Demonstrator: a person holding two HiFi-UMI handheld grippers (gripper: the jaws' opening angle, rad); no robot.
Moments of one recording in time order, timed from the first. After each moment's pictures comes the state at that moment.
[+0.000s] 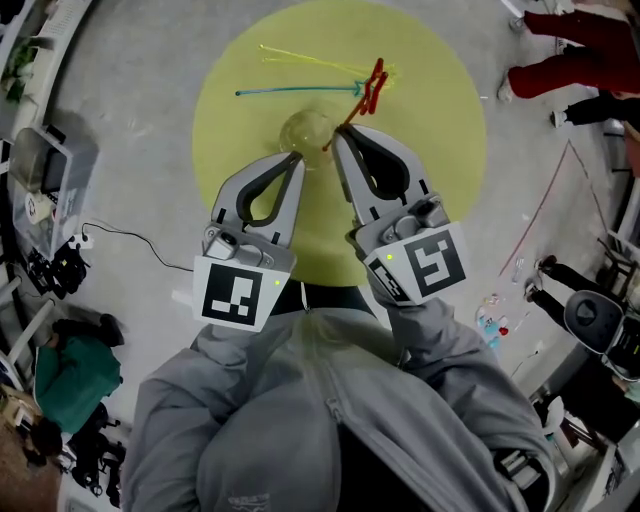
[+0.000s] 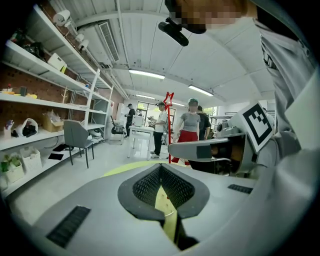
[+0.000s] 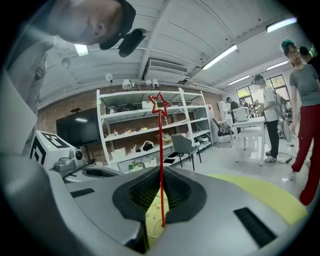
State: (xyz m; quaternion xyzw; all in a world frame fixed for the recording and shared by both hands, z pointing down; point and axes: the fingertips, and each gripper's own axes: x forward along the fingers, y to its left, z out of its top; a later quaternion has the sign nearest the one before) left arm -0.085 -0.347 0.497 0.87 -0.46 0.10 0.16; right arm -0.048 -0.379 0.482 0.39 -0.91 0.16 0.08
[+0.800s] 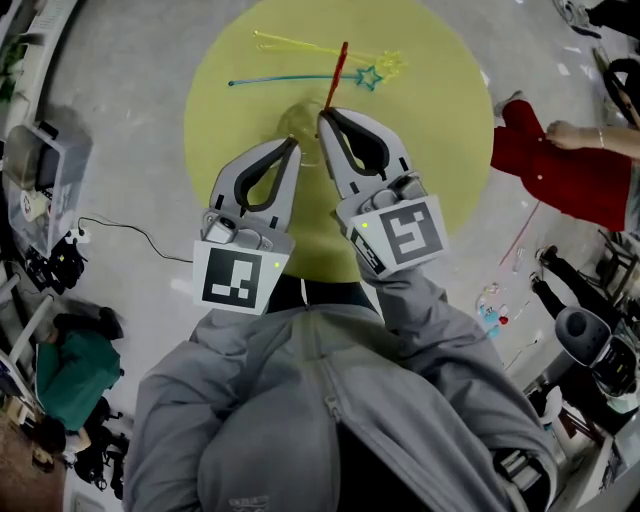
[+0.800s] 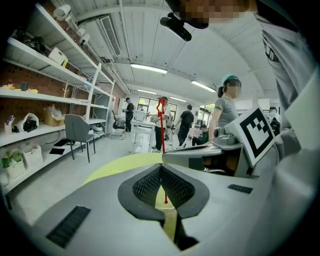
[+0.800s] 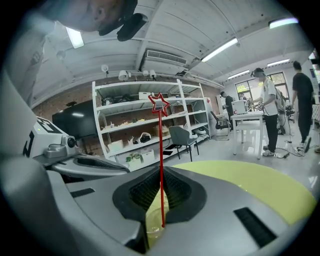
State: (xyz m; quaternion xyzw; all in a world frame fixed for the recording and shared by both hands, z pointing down) left arm -0.086 -0.360 0.538 0.86 -0.46 0.11 0.17; right arm -0.060 -0.394 0.546 0.39 -0.90 0.17 0.11
